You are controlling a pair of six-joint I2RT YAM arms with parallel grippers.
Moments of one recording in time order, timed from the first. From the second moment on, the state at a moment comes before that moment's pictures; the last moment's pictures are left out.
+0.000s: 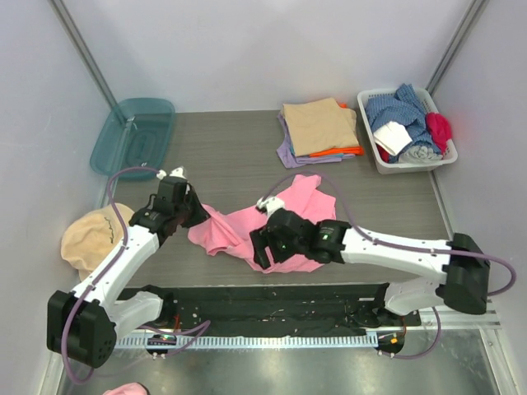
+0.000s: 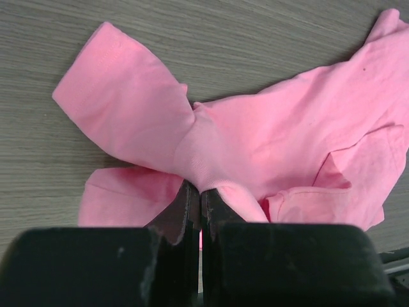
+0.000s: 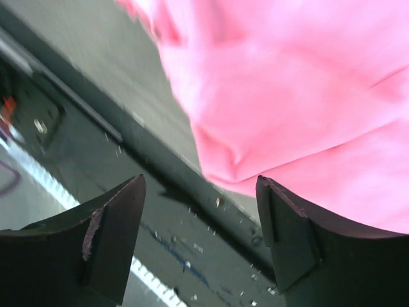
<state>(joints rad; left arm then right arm) -0.31 1.05 0.73 -0.48 0.03 -0.63 1.15 1.37 0.94 -0.45 0.05 0.56</state>
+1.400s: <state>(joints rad) -0.31 1.42 0.85 -0.32 0.05 -0.65 0.89 1.42 0.68 -0.31 0.30 0.60</state>
